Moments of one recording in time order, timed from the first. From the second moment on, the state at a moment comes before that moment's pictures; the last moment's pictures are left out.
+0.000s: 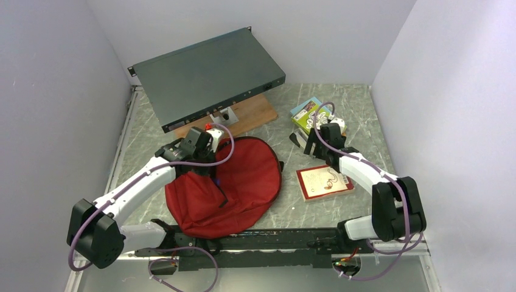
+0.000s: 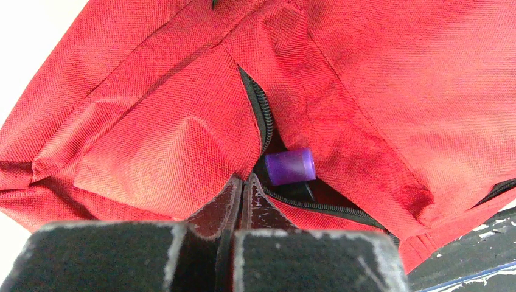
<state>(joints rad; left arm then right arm) -0.54 1.20 0.91 -0.70 -0.07 -0.11 0.24 1.37 0.71 -0.13 0.24 0.43</state>
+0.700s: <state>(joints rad) -0.54 1.17 0.91 -0.70 -0.07 -0.11 0.21 1.47 0.72 -0.02 0.10 0.38</state>
